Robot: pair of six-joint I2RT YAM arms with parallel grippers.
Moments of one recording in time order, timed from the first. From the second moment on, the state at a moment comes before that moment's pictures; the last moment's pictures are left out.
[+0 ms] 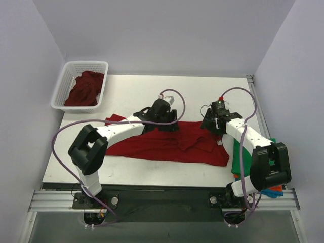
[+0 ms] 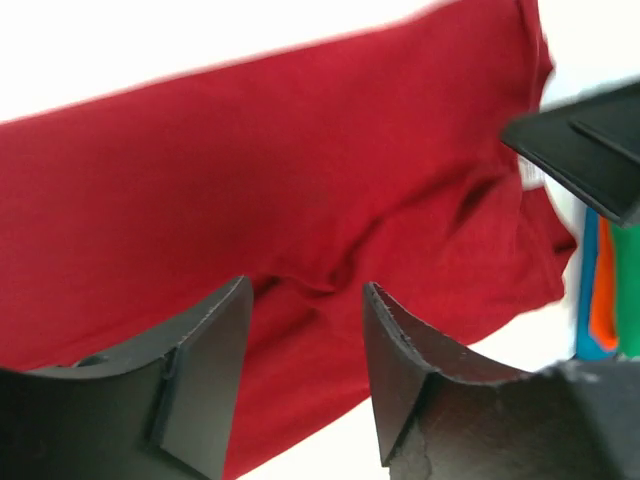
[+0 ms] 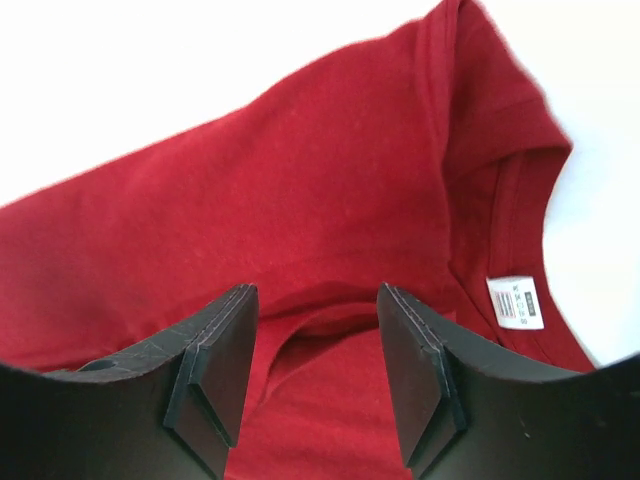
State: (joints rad) left arm -0.75 1.78 1.27 -0.22 0.06 -0.64; right arm 0.24 1.46 0.91 -0.46 0.14 0.60
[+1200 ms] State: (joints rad) left arm -0.82 1.89 1.32 -0.28 0.06 -0.59; right arm 0.42 1.28 0.69 -0.49 0.12 0.66
